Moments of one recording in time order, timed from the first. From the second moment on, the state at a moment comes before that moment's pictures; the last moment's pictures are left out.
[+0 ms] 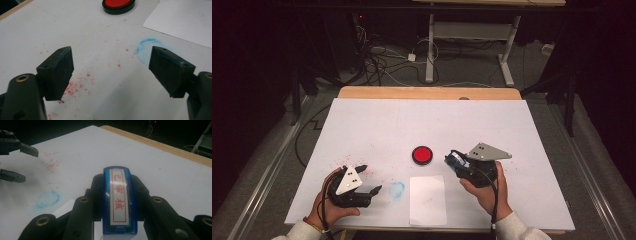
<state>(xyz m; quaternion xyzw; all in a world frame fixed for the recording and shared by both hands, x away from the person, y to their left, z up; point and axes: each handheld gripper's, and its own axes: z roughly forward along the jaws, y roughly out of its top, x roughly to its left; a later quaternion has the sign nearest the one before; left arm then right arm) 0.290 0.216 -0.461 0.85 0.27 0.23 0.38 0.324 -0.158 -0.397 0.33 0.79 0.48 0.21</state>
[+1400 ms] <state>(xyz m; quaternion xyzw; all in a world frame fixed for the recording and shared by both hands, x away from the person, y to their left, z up) 0.309 0.121 -0.454 0.83 0.24 0.27 0.43 0.333 -0.082 -0.400 0.32 0.77 0.53 0.15</state>
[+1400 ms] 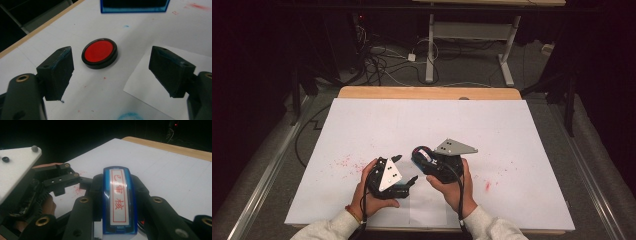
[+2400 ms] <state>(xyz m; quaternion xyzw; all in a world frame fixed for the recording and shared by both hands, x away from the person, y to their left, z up) 0.309 0.099 -0.448 0.82 0.23 0.27 0.45 0.331 -0.082 -0.410 0.34 0.76 0.54 0.13</state>
